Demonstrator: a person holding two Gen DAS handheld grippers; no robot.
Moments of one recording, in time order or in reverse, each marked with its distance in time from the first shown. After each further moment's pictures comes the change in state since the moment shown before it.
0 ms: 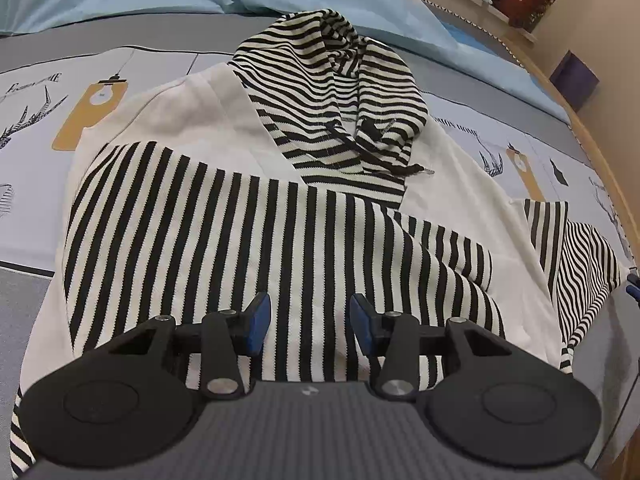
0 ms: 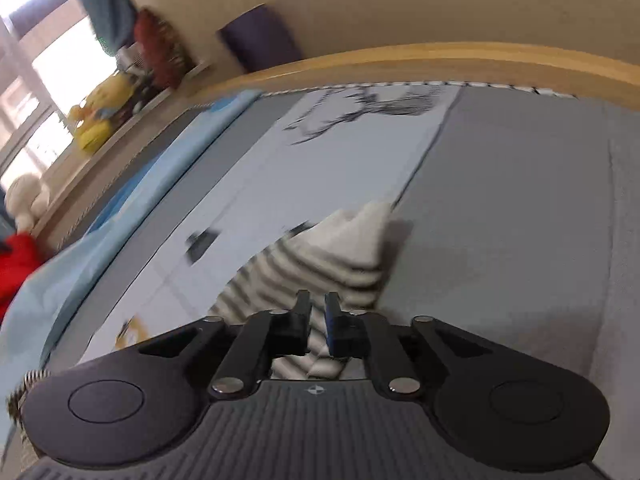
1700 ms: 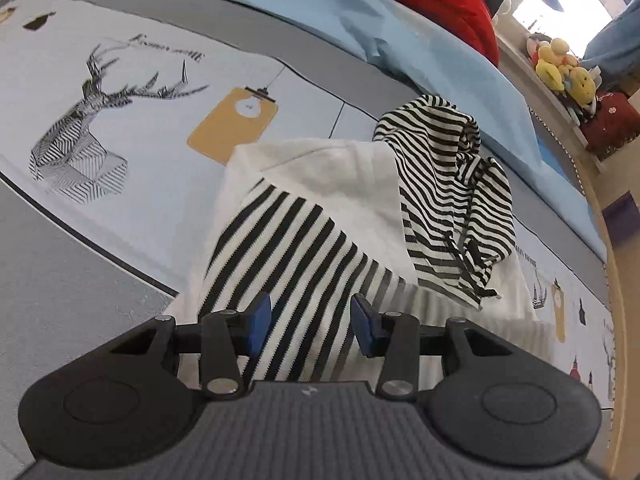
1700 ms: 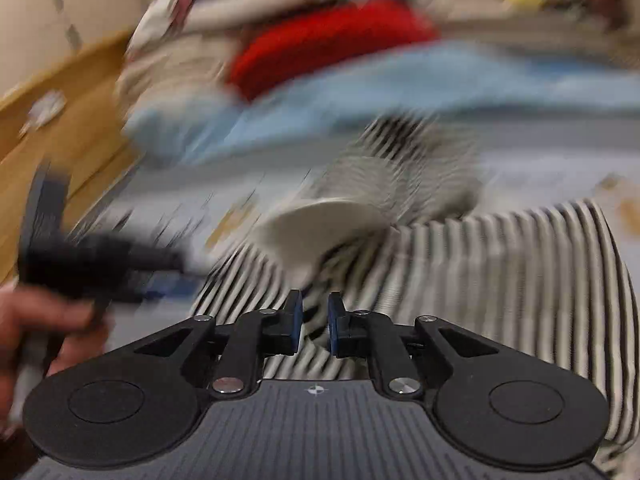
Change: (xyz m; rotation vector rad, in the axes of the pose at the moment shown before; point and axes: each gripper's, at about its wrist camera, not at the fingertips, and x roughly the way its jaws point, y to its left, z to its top) left arm -0.037 0.111 0.032 -0.385 -0.071 0.047; right arm -0.144 0.298 -0.269 -0.841 0.458 0.723
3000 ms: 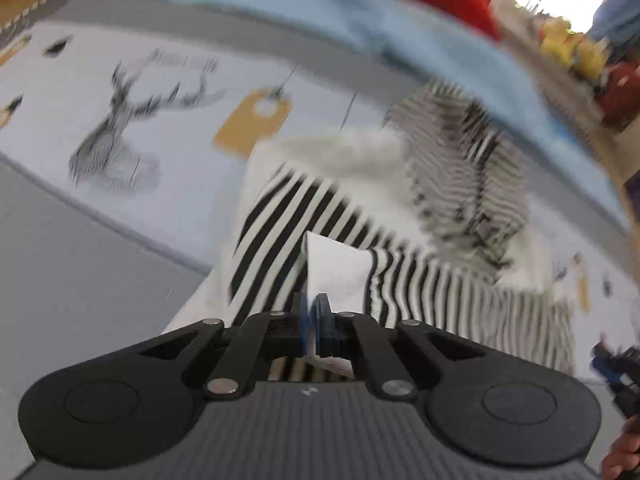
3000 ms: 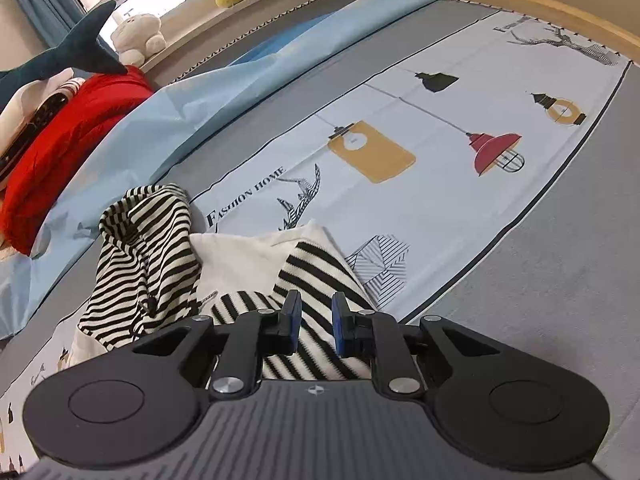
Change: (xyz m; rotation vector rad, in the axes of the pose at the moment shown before) left arm -0.021 -0.008 -0.024 0.057 0.025 0.149; right arm -0.039 -0.156 0.005 0.609 -0.147 -0.505
